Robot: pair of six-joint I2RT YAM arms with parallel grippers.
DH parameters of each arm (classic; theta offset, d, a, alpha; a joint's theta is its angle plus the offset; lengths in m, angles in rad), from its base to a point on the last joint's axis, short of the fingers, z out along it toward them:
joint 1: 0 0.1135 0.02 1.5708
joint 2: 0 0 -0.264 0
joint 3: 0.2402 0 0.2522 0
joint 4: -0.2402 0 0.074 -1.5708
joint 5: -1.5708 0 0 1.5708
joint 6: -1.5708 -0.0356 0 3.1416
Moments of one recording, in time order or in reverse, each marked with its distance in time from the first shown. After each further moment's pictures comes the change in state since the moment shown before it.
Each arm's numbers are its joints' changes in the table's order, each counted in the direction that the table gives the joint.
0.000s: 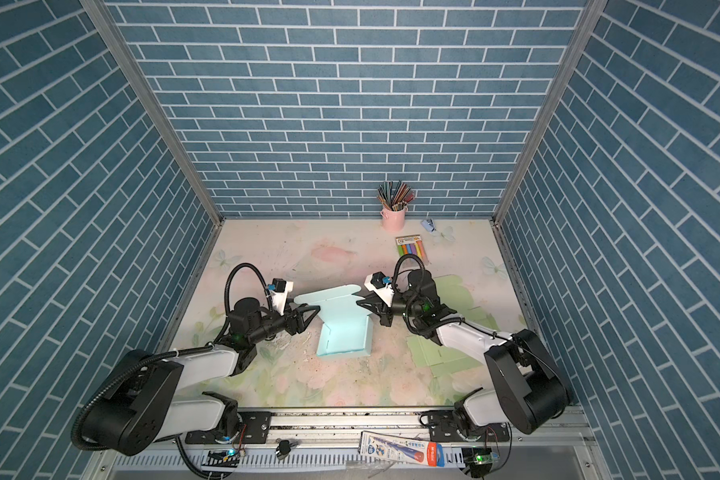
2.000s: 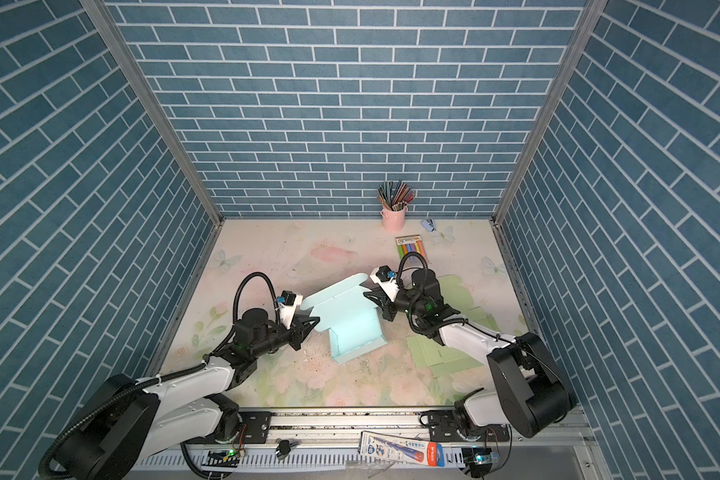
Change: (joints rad) left arm -0.160 0.184 -0.037 -0.224 0.156 -0.065; right arm -0.037 0.021 -0.008 -0.003 -0.155 -0.053
